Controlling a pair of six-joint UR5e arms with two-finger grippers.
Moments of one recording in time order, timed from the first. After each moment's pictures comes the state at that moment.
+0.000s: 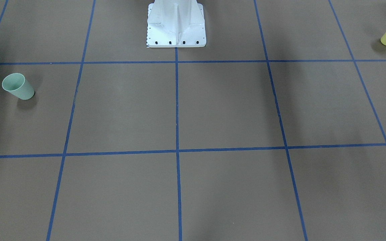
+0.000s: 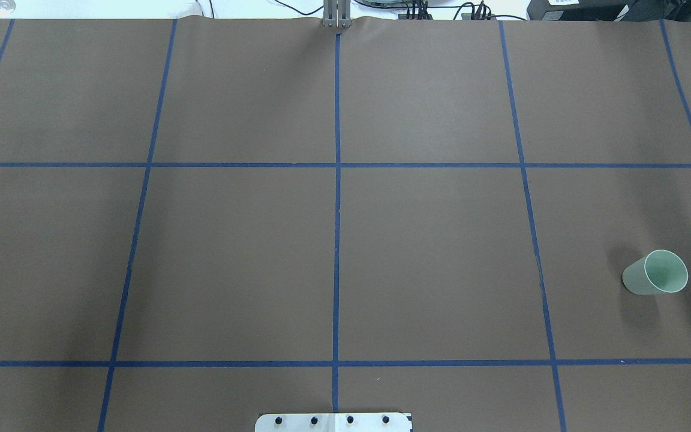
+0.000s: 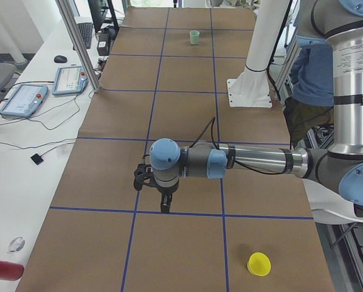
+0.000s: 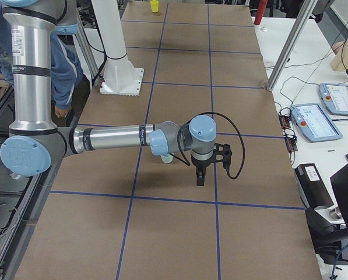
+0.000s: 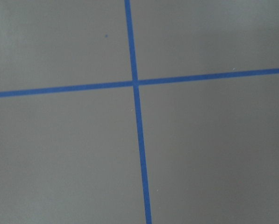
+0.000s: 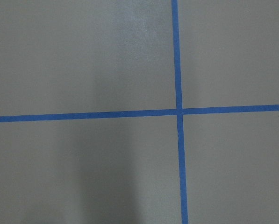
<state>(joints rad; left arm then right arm) -1.59 -1.43 -1.77 -1.54 -2.40 0.05 1.49 -1.62 1.73 -1.48 2.35 0.25</state>
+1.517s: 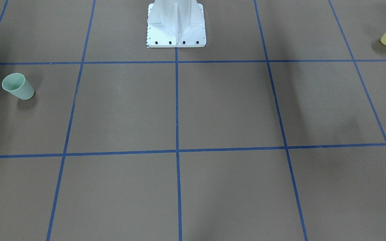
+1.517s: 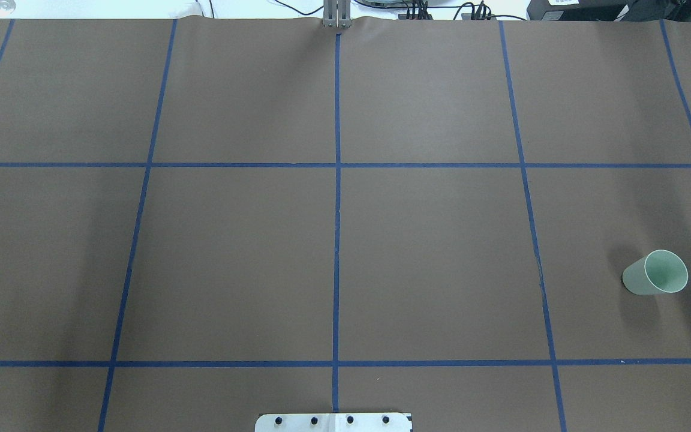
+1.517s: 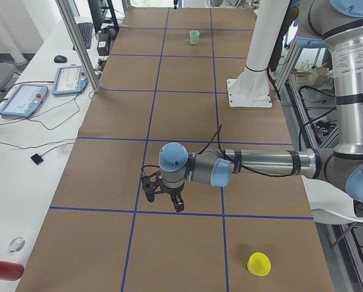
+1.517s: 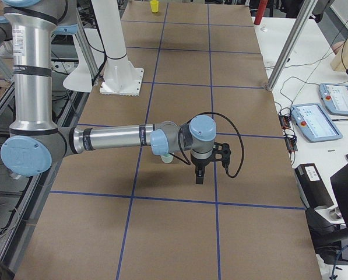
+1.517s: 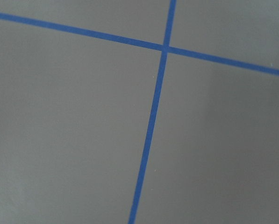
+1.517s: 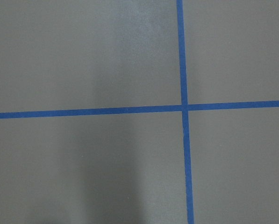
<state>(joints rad) -1.46 -1.36 -1.76 -1.78 -2.33 -0.71 1.46 -1.62 1.73 -1.47 2.36 0.28</state>
